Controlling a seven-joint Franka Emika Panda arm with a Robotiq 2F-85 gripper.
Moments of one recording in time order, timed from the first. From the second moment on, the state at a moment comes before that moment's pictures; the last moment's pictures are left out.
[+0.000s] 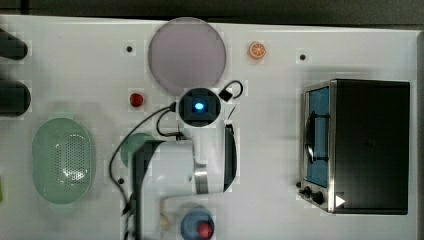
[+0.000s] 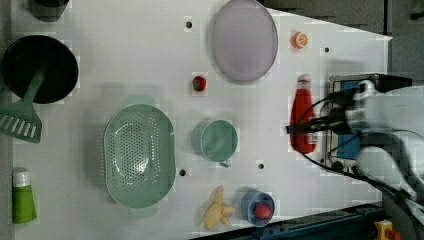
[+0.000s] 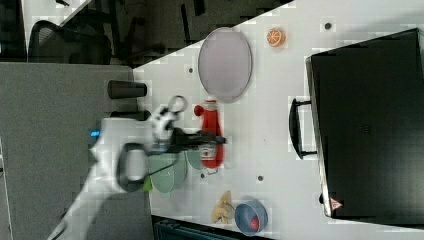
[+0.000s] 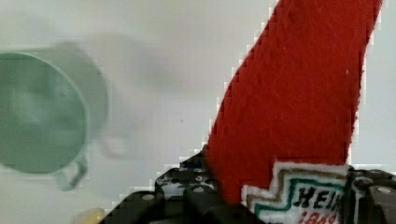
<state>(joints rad) -0.11 0.06 0.19 -2.27 -0.05 0.60 -0.88</state>
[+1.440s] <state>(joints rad) 0.08 0.35 0.71 -2.15 -0.03 0.93 -0.18</state>
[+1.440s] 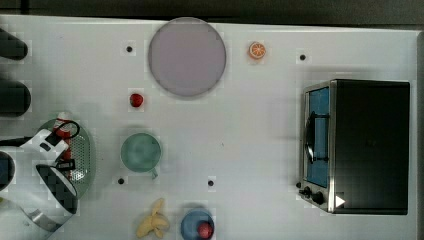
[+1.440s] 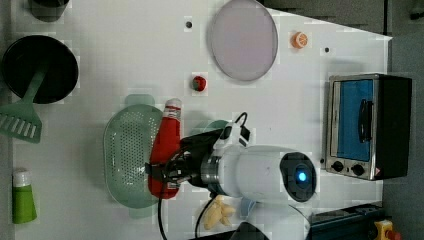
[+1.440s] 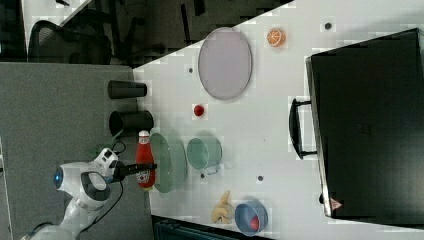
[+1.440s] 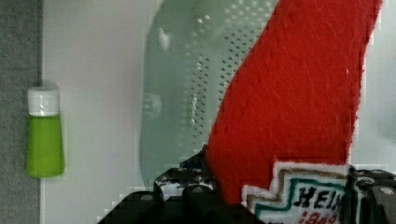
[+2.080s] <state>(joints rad) 0.10 0.49 0.67 -2.15 -0.14 1.01 -0.03</state>
